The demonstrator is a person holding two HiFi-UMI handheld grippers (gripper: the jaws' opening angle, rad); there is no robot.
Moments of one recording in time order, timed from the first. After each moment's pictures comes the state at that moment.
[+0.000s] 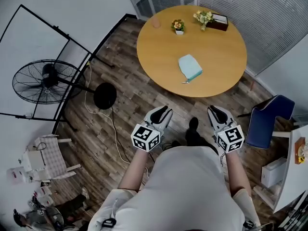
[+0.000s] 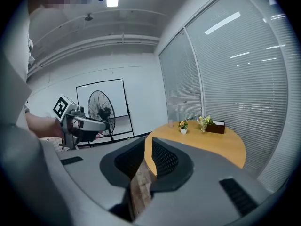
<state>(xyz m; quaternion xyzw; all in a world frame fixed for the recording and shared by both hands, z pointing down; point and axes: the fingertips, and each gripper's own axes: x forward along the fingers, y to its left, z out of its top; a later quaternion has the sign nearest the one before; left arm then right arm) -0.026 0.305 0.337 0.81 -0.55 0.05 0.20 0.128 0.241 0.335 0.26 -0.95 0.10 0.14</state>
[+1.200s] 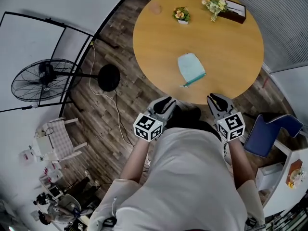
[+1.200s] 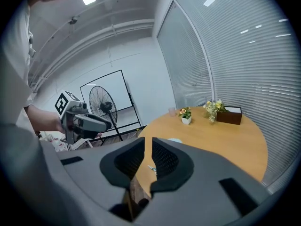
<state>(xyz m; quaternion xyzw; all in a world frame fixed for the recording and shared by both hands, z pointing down) -0.020 0.104 0.415 0.77 -0.56 0.12 0.28 0.101 0.022 0.423 0.16 -0.95 0.17 0.19</state>
